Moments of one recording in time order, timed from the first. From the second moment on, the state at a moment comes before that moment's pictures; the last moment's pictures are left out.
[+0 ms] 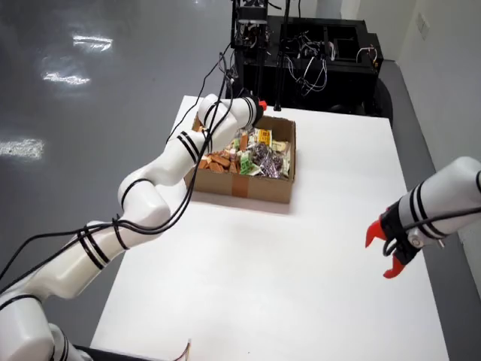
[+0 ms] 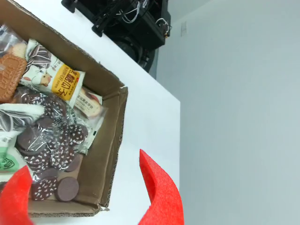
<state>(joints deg) -39.0 77.7 -4.3 16.4 44.0 14.1</state>
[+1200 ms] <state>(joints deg) -48.3 82.8 -20.0 18.5 71.8 19.9</state>
